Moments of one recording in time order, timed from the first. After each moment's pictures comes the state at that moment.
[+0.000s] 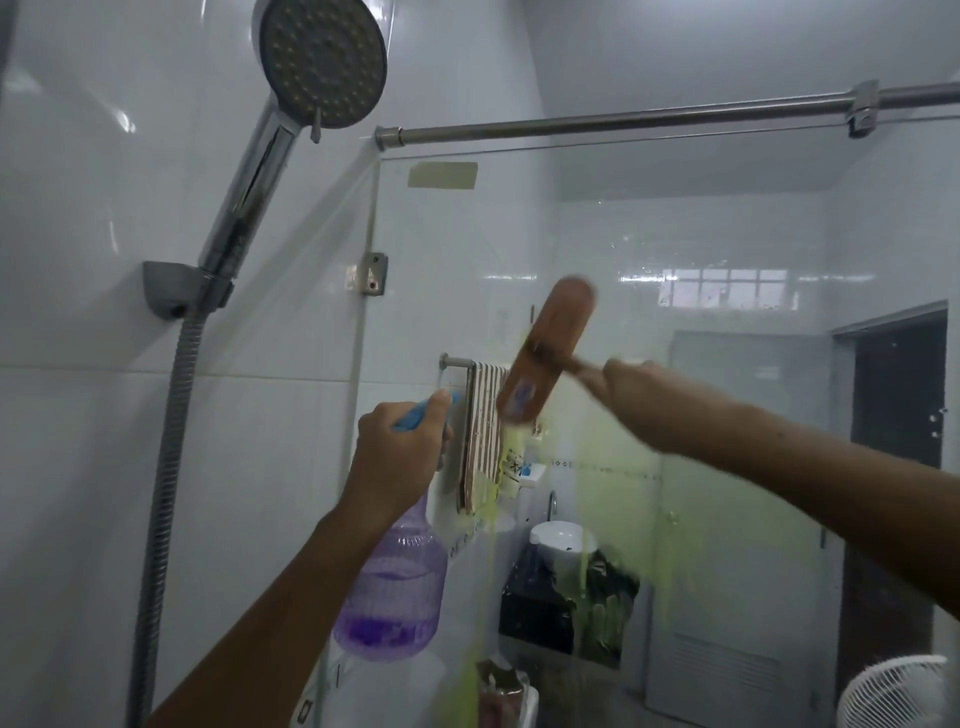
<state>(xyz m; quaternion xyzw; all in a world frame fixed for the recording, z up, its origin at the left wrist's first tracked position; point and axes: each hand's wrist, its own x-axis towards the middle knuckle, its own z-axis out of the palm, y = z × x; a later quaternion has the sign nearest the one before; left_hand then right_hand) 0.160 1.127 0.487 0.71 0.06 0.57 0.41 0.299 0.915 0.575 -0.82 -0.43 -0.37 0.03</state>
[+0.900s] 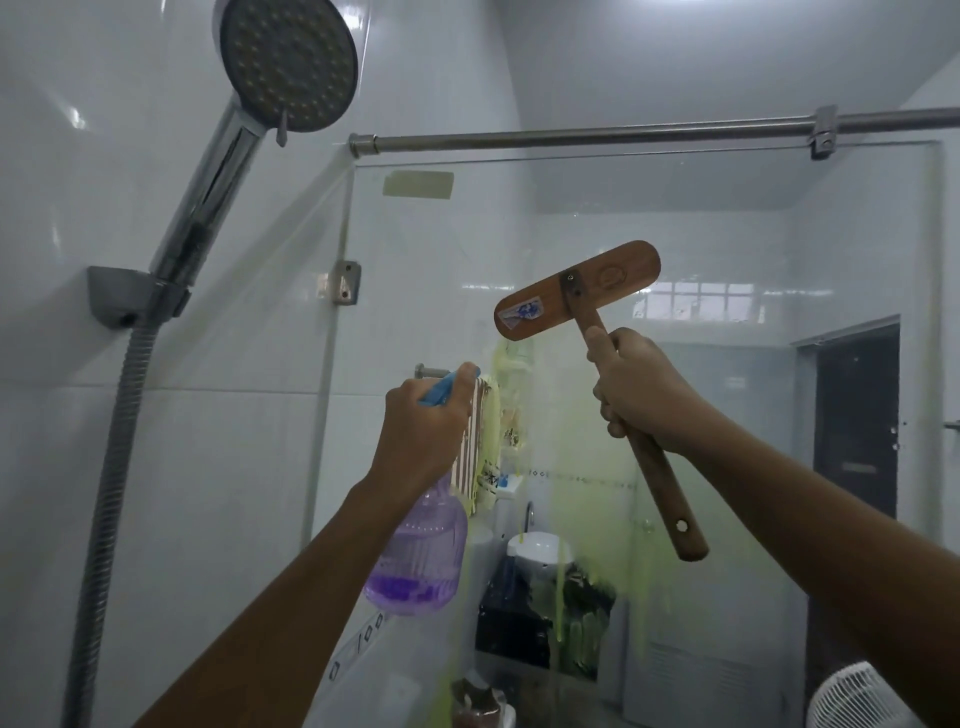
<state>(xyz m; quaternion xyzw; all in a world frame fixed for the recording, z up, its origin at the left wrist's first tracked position) 0.200 1.108 0.522 0.70 0.01 0.58 0.41 0.279 0.920 0.590 -0.76 -0.36 -0.17 0.51</state>
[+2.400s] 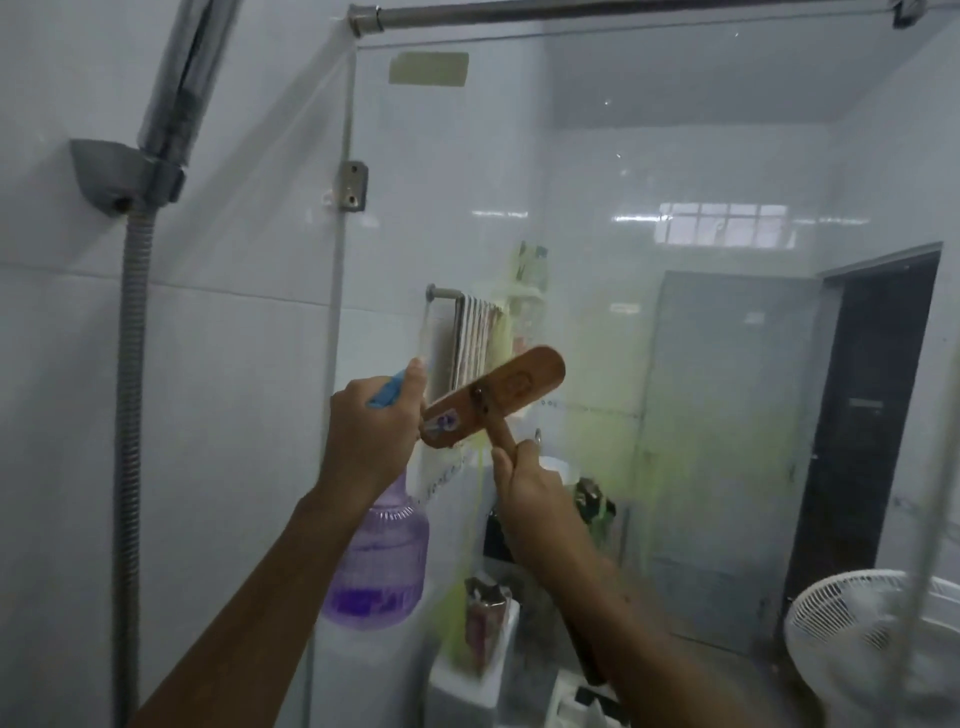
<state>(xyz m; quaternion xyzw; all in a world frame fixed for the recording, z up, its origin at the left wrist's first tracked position) 0.167 1.137 0.436 0.70 0.11 0.58 0.41 0.250 0.987 0.392 -0.80 -0.40 -0.17 0.41</state>
